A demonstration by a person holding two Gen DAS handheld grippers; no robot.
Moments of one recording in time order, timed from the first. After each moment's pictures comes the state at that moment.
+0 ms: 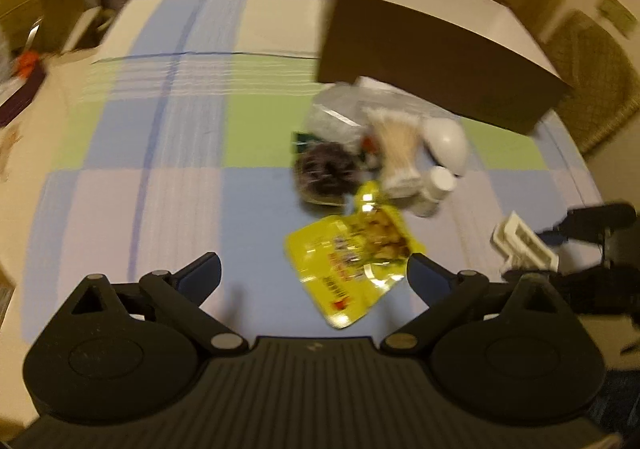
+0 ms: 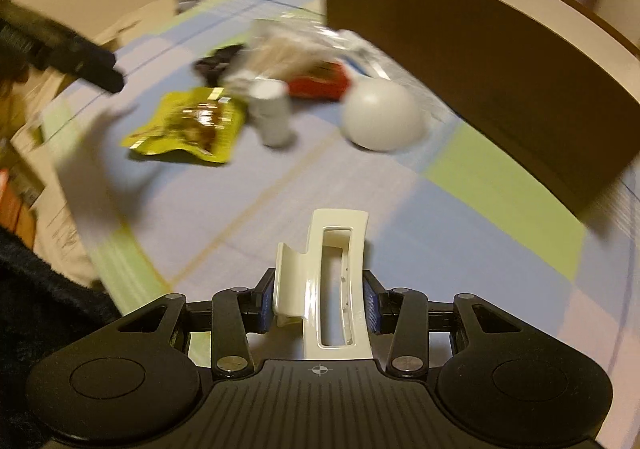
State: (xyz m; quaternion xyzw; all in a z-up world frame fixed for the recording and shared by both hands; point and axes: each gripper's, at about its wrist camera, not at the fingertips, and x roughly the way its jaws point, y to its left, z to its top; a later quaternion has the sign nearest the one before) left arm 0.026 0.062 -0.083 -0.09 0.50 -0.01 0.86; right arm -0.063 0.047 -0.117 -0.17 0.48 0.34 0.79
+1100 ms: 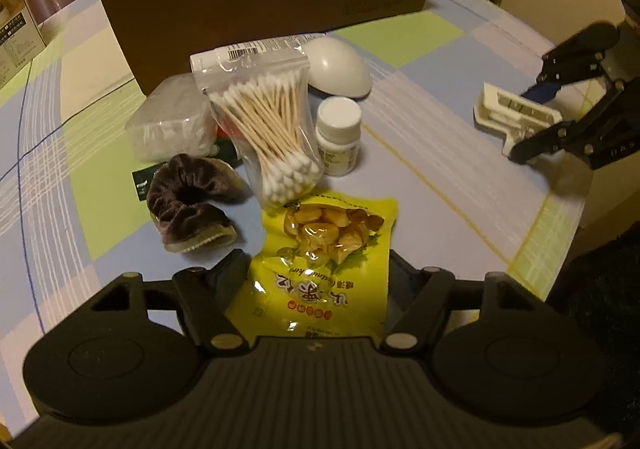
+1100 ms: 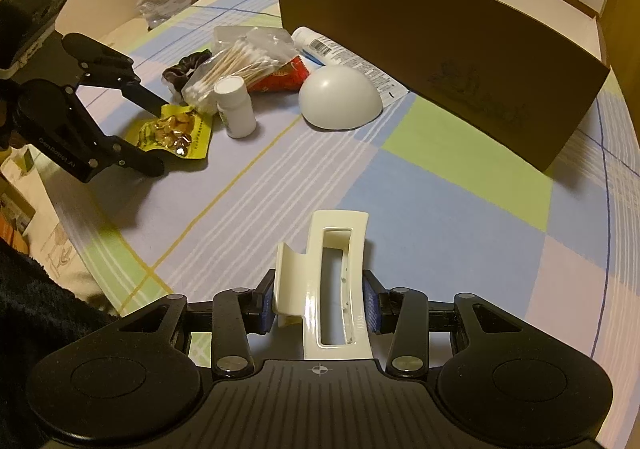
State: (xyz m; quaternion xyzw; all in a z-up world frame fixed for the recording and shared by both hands) left arm 0.059 0.002 -0.142 0.12 0.50 -0.19 0.83; right arm -0.071 0.019 -0.114 -0.15 0.48 0.32 0.81
